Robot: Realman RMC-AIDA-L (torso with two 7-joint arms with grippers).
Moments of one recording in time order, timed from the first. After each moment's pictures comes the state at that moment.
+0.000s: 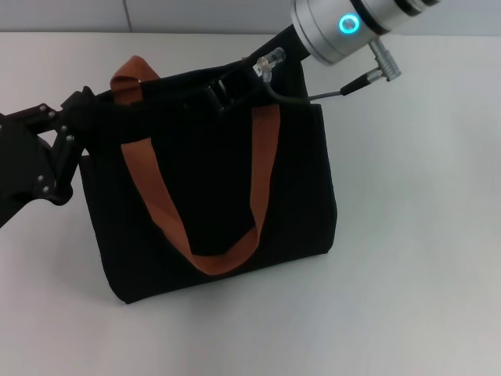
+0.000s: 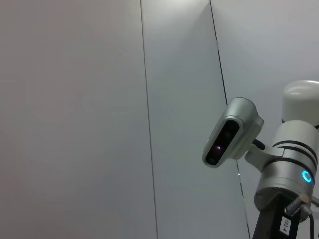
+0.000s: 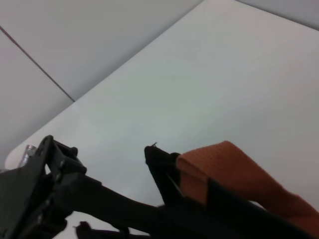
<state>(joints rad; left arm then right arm) -0.28 -2.07 0.55 0.33 1.48 1.89 -0.64 1.03 2.09 -1.36 -1.00 -2.14 -1.40 2.67</state>
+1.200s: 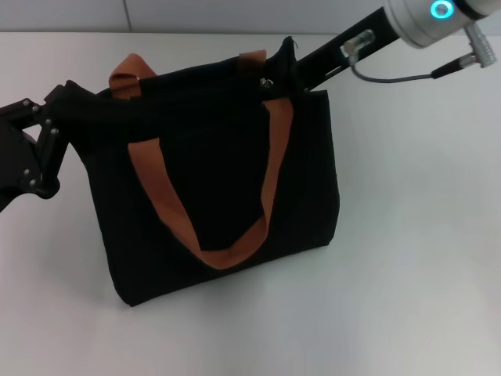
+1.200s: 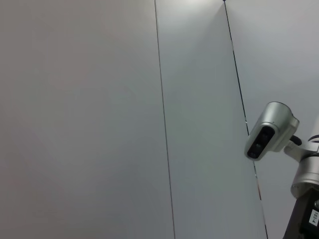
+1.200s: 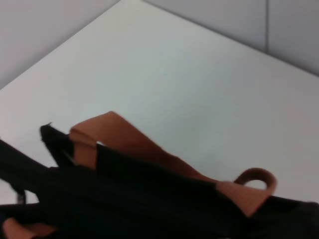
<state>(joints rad) -0.28 -2.06 0.51 0.33 1.48 1.88 -0.64 0.88 2.08 -1.28 -1.32 -2.37 -1.55 2.78</state>
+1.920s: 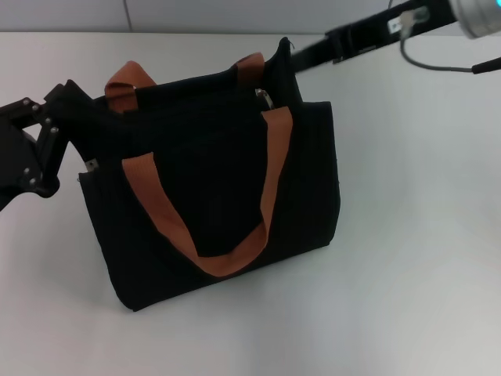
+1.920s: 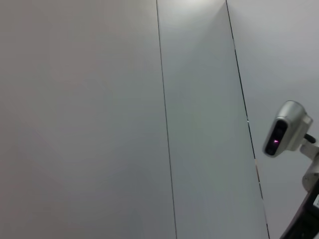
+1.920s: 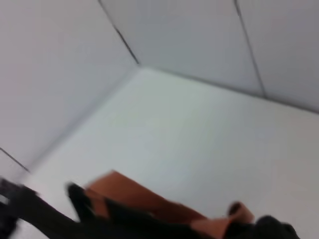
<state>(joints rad) -0.28 -2.06 0.51 0.33 1.48 1.88 -0.65 0.76 2.08 -1.11 -1.35 -2.21 -1.55 2.68</state>
